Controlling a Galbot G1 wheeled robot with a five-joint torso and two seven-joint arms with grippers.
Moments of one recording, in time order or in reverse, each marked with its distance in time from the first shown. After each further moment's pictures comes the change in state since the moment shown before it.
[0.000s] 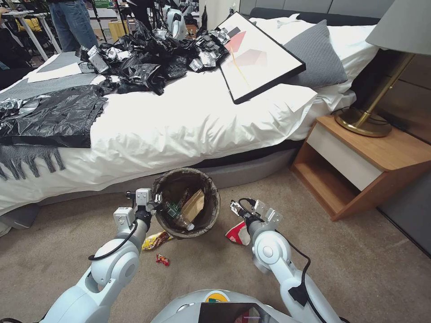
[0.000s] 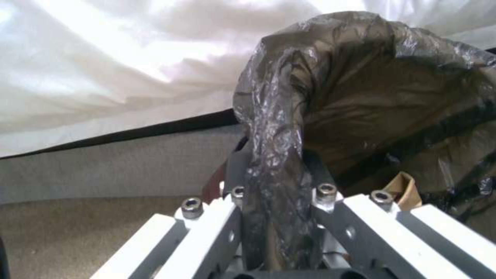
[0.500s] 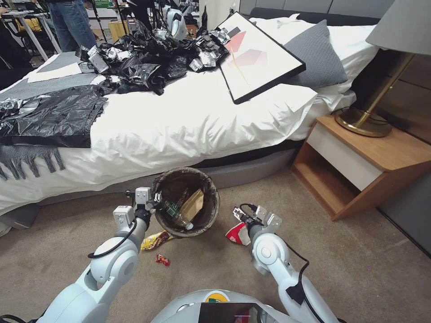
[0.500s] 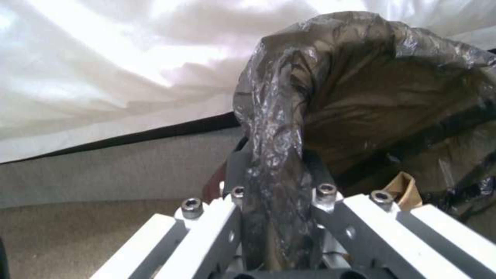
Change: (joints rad) left arm -0.009 0.010 0.002 0.003 -0.008 0.001 -0.002; right arm -0.004 0.005 0.002 -0.034 0.005 0.000 0.029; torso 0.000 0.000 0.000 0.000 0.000
